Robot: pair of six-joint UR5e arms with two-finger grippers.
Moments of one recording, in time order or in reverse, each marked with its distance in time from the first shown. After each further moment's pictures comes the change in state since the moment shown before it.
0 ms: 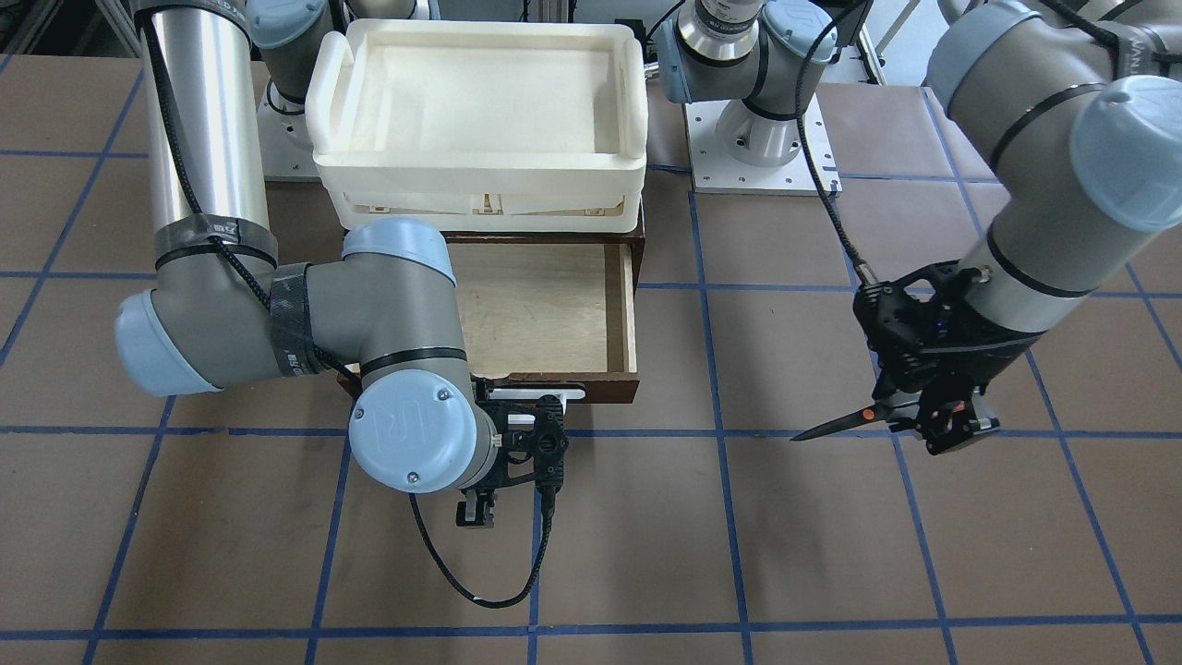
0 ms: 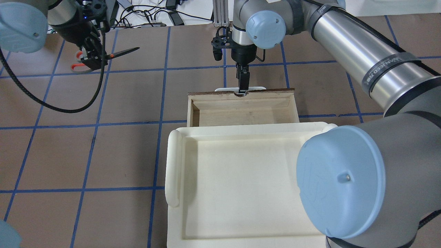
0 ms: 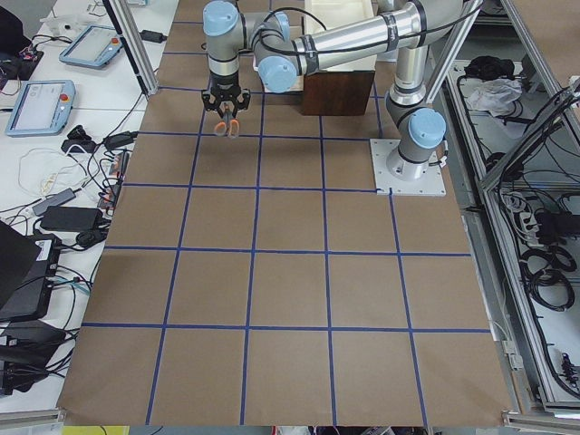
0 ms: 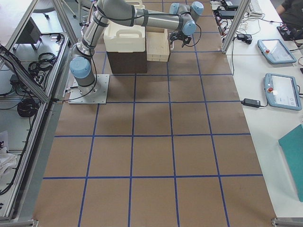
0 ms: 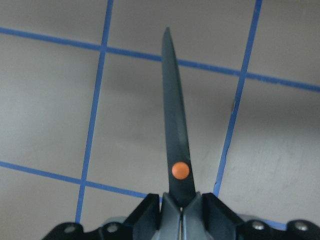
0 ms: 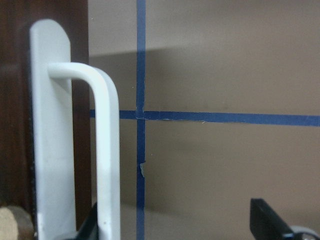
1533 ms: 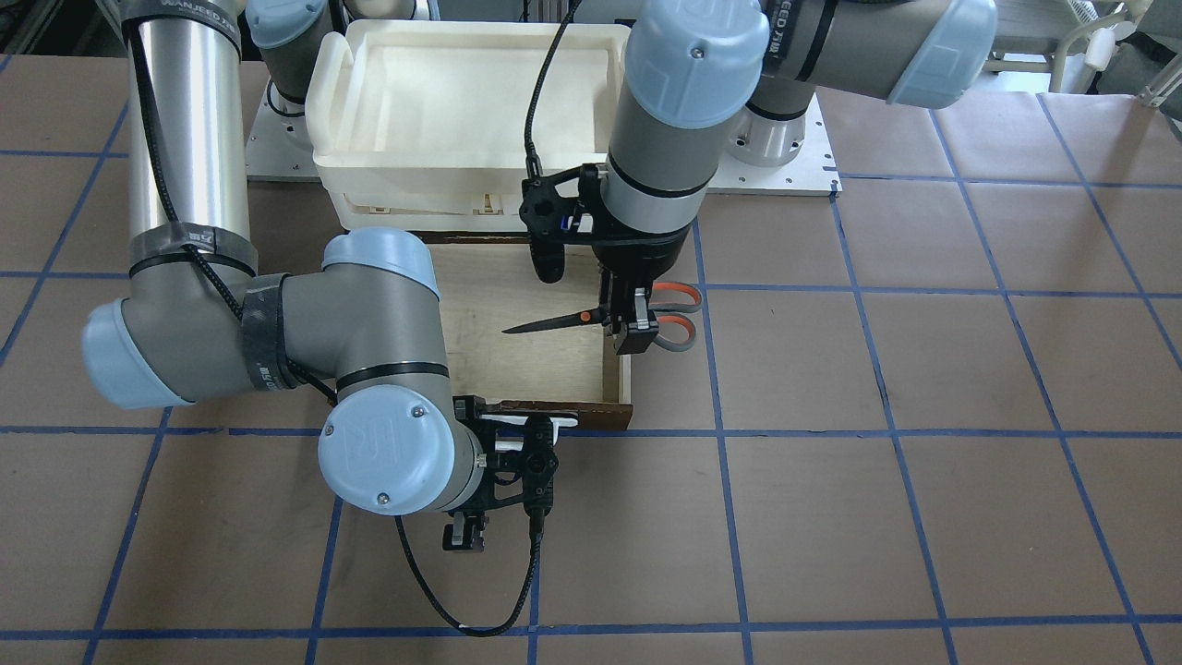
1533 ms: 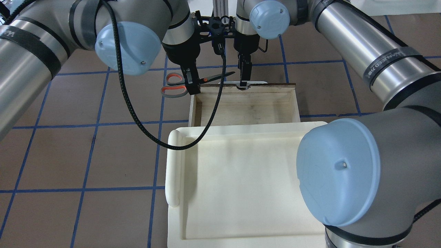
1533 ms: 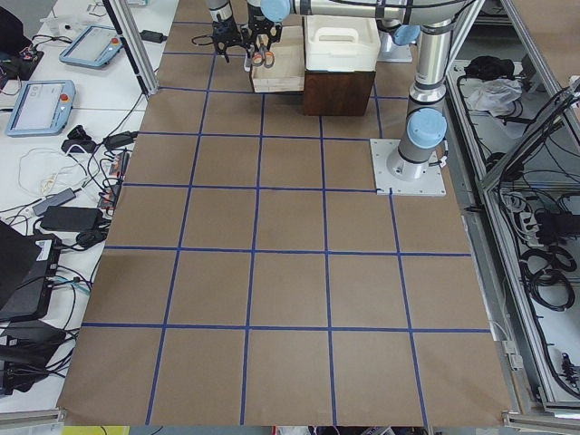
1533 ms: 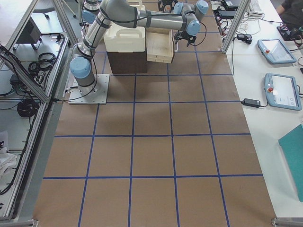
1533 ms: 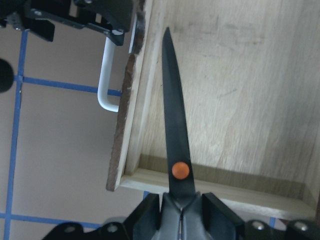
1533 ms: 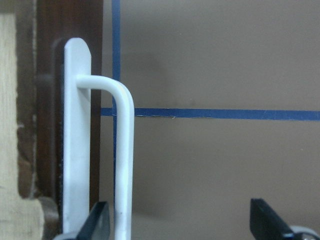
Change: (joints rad) left arm -0.418 0.005 0.017 -0.113 -0.035 -0.319; right arm -0.020 0.008 -0.067 0.029 0.007 -0.009
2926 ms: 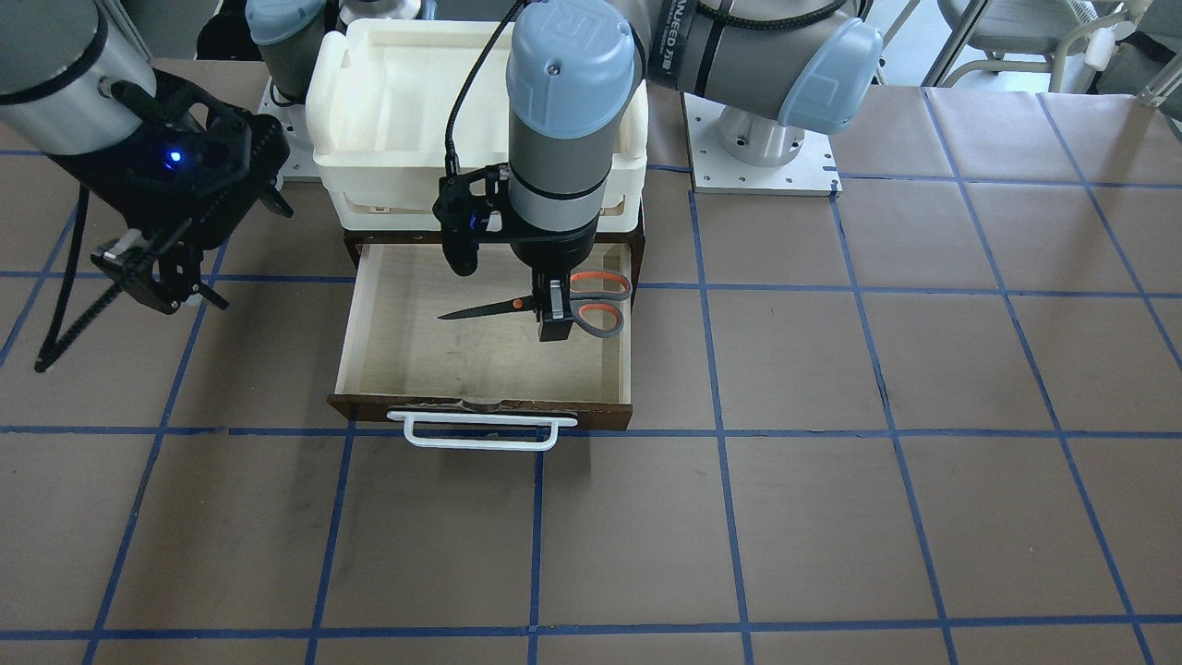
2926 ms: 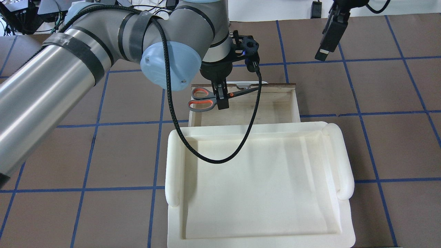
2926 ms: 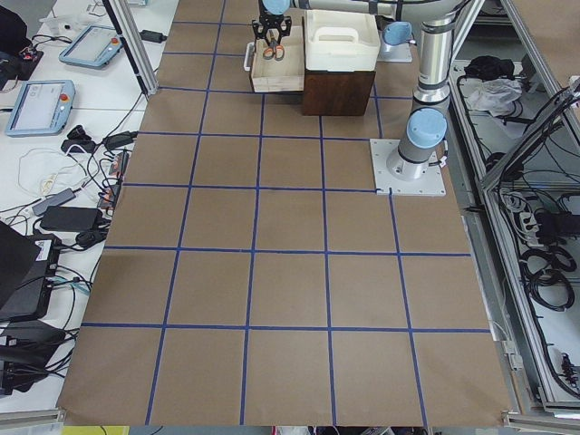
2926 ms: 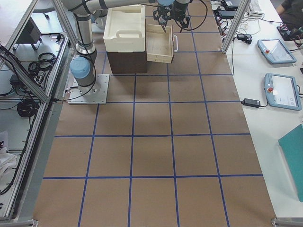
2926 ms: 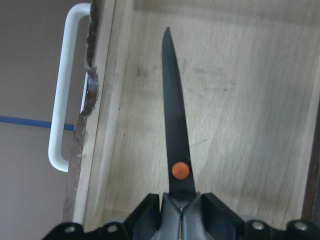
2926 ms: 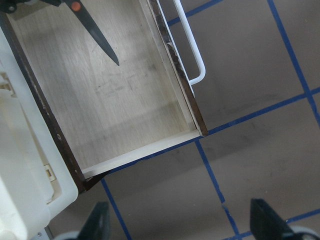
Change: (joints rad) left arm -0.110 -0.072 0.011 0.028 -0.008 -0.110; right arm -0.244 -0.531 0.164 0.257 -0.045 0.273
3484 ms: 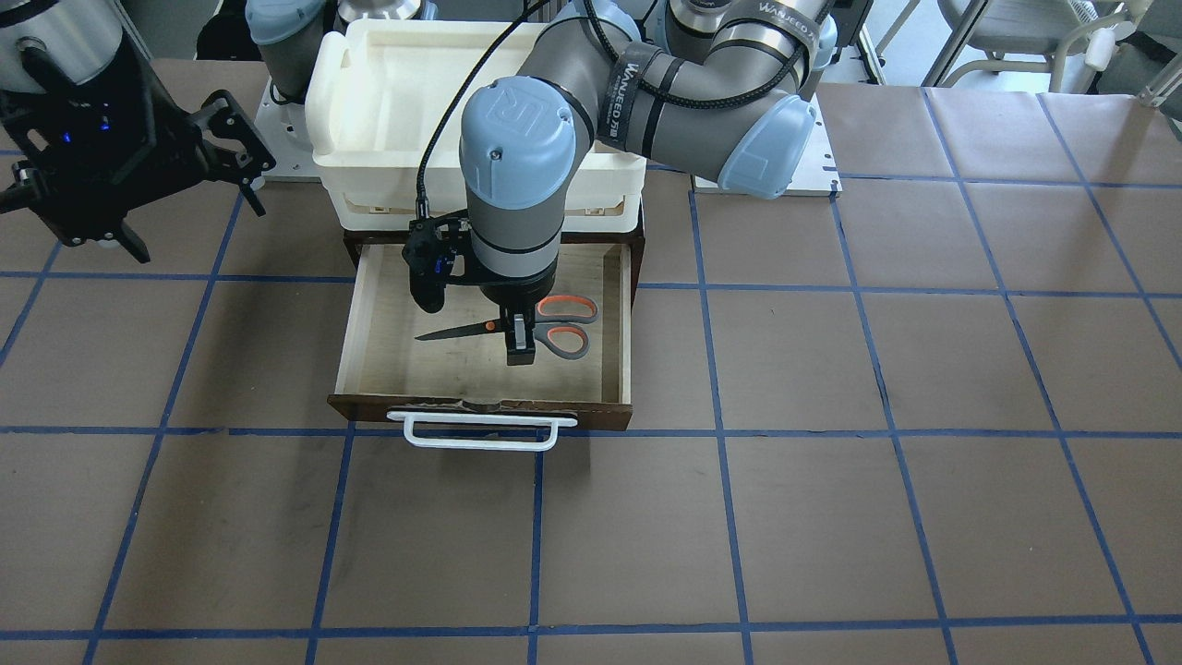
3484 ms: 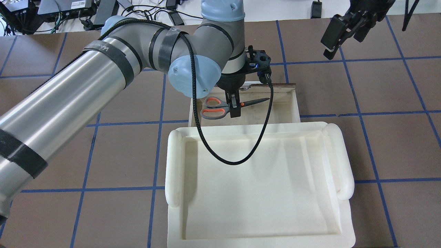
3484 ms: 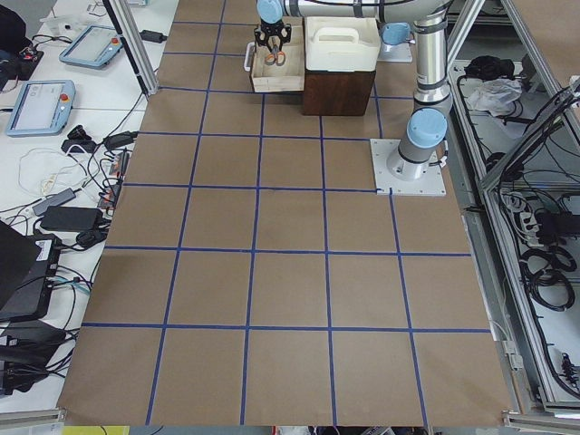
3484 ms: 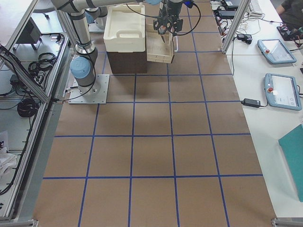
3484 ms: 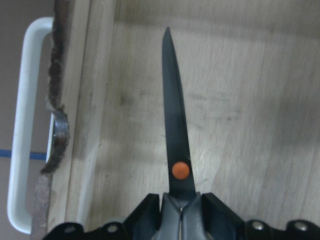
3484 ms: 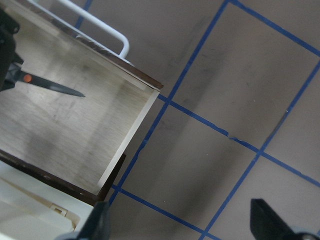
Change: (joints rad) left arm -0.039 -0.078 -0.004 0.027 -0.022 -0.016; right arm -0.018 -0.052 0.058 -0.084 -0.111 0.605
